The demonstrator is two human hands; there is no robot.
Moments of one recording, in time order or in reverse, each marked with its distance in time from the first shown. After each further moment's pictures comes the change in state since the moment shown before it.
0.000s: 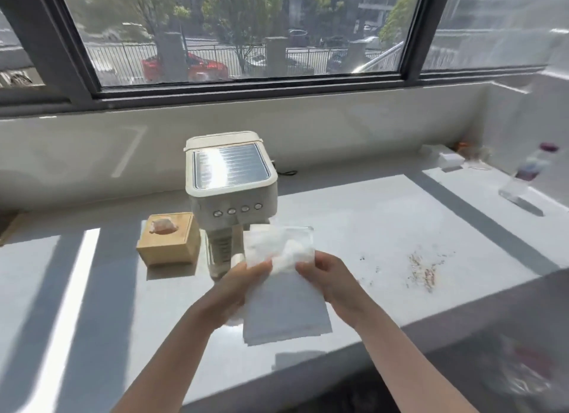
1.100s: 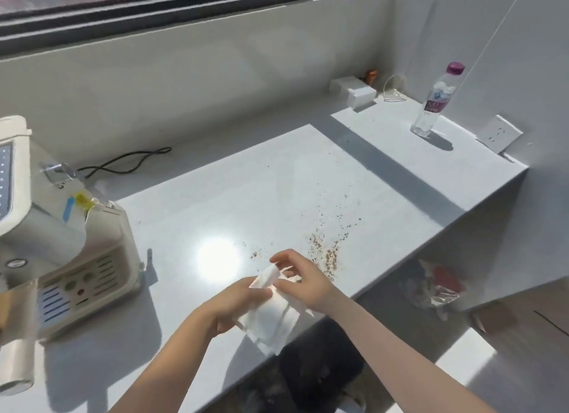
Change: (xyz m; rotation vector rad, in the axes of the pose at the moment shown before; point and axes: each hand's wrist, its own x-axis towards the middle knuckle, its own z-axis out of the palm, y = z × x) left_hand 0.215 -0.083 0.179 0.333 -0.247 -0.556; right_hand 0.028 0.087 -0.253 -0.314 0.142 0.019
